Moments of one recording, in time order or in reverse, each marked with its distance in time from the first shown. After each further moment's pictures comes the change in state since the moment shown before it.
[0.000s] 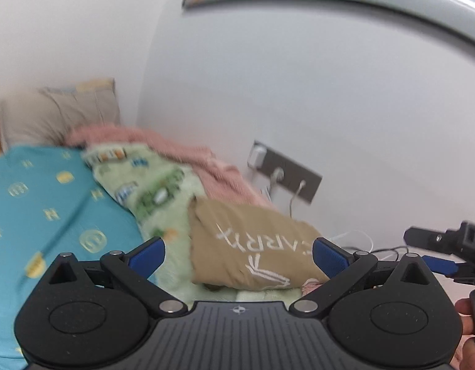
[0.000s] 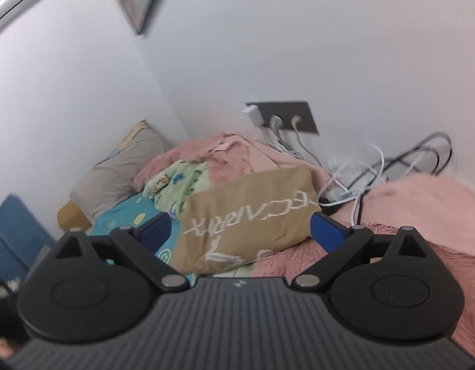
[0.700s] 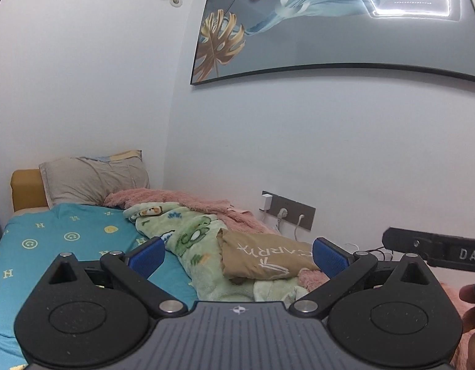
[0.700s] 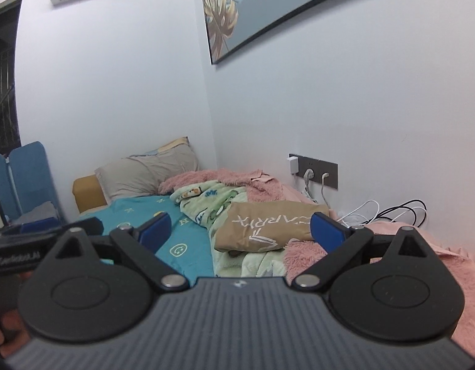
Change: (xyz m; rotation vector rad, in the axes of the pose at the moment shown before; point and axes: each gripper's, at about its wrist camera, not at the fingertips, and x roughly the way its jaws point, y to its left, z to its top) left arm -0.200 -0.027 -0.080 0.108 -0.246 0.078; right arm -0.166 0.089 -0.094 -0.316 -0.222 0.019
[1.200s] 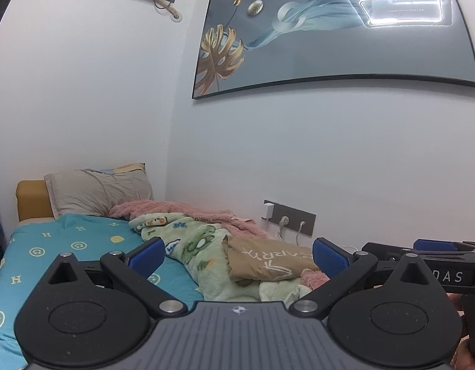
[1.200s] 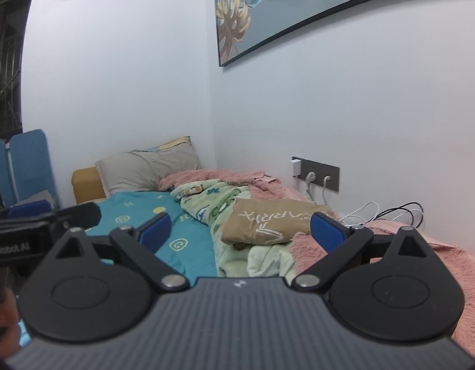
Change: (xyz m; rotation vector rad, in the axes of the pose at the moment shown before) left arm -0.035 0.009 -0.016 0.012 -0.048 0.004; right arm -0.019 0.034 -0.023 -0.063 -0.008 -0.011
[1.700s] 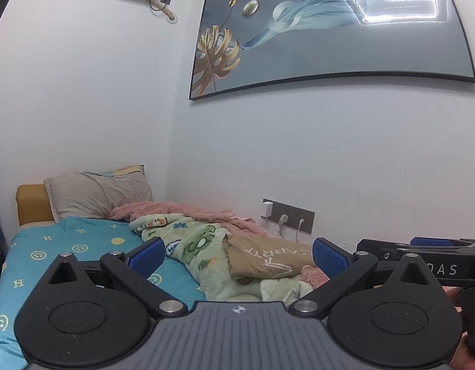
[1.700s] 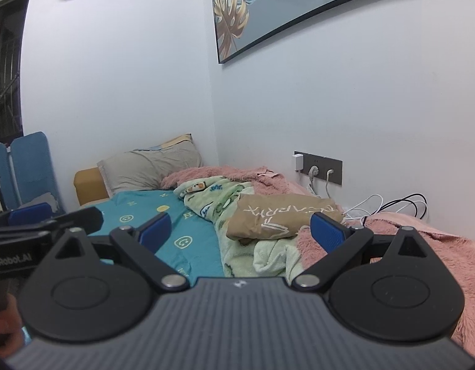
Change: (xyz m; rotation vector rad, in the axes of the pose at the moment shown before) left arm -0.007 -0.001 -0.002 0.023 -0.001 -0.003; right arm -0.002 0.004 -0.002 0.020 0.009 -0.004
